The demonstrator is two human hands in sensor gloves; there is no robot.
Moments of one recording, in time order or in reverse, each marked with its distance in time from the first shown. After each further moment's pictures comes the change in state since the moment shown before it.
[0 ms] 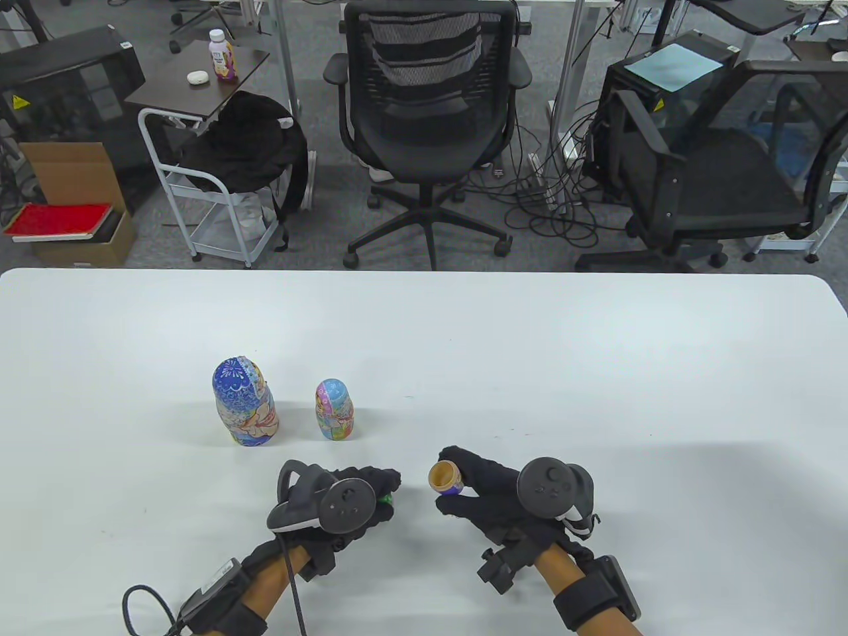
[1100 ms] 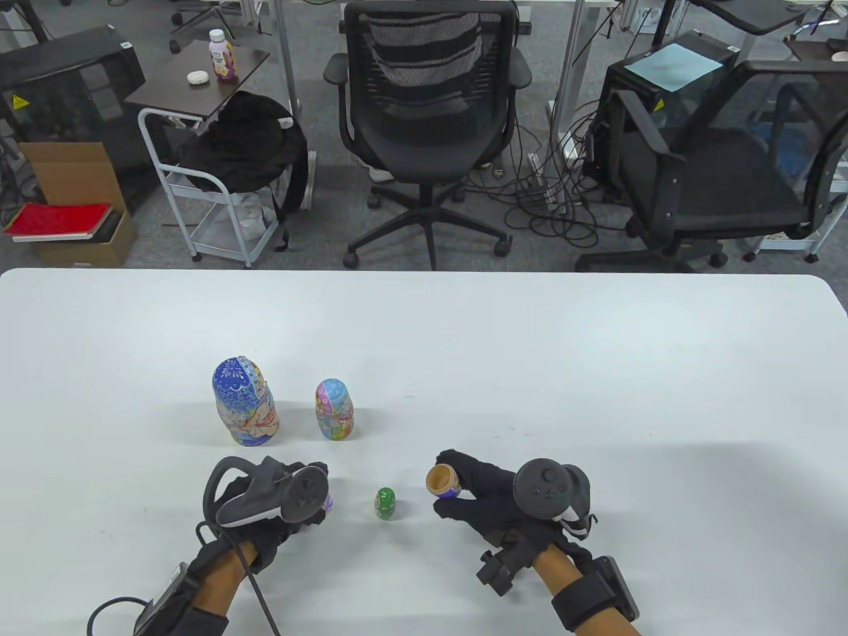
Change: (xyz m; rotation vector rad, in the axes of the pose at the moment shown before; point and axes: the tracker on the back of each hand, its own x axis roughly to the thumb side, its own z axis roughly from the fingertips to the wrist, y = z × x) left_hand -0.058 0.014 0.036 -0.183 0.228 -0.181; right_hand 0.002 0.002 0.000 0.019 -0.003 0.008
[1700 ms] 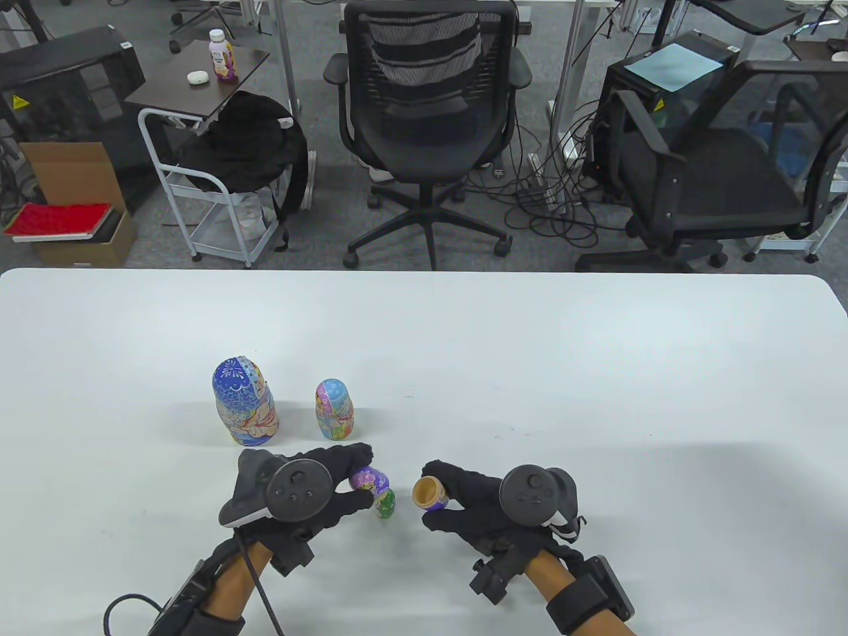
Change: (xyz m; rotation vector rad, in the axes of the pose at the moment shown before) left_hand 0.039 0.065 0.009 0.299 -0.183 0.294; right_hand 0.013 0.017 0.000 0.068 -0.049 0.014
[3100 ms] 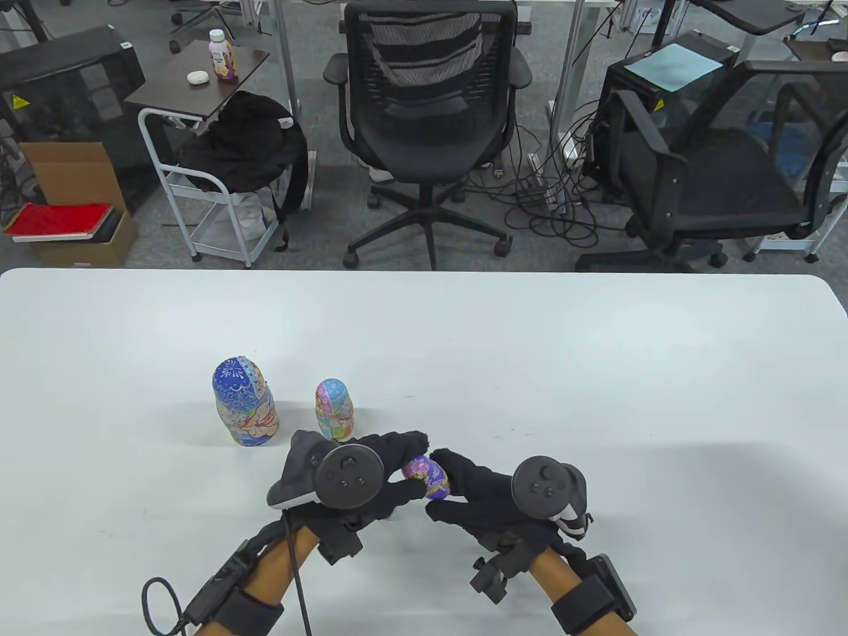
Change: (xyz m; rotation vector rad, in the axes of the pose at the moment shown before) left_hand 0.048 0.023 -0.053 -0.029 -0.069 0.017; right_hand 0.000 -0.023 0.001 -0.033 0.059 -0.107
